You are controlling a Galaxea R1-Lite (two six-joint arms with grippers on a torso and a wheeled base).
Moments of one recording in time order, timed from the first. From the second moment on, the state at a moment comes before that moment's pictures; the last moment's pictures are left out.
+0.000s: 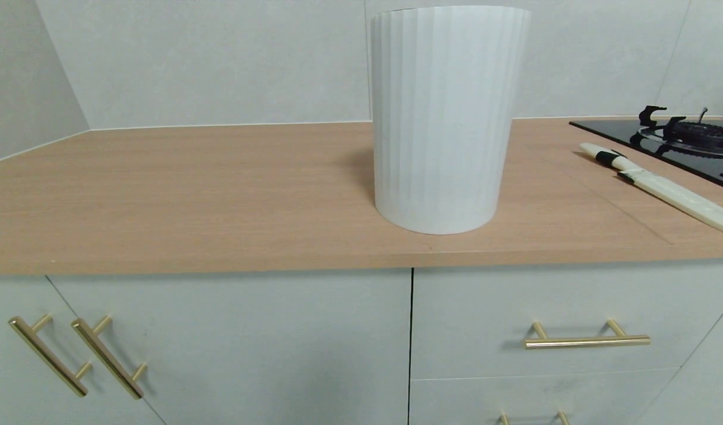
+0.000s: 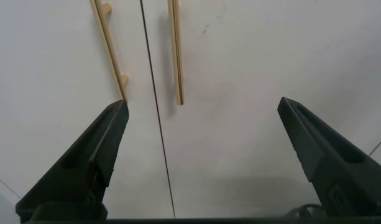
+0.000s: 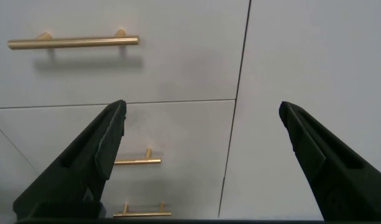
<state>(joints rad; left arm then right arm) 0.00 0.00 0.00 0.00 0.03 0.00 0.00 0.00 0.00 0.01 -0.02 0.01</state>
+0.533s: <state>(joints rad) 0.00 0.00 0.00 0.00 0.03 0.00 0.00 0.00 0.00 0.01 -0.02 0.01</state>
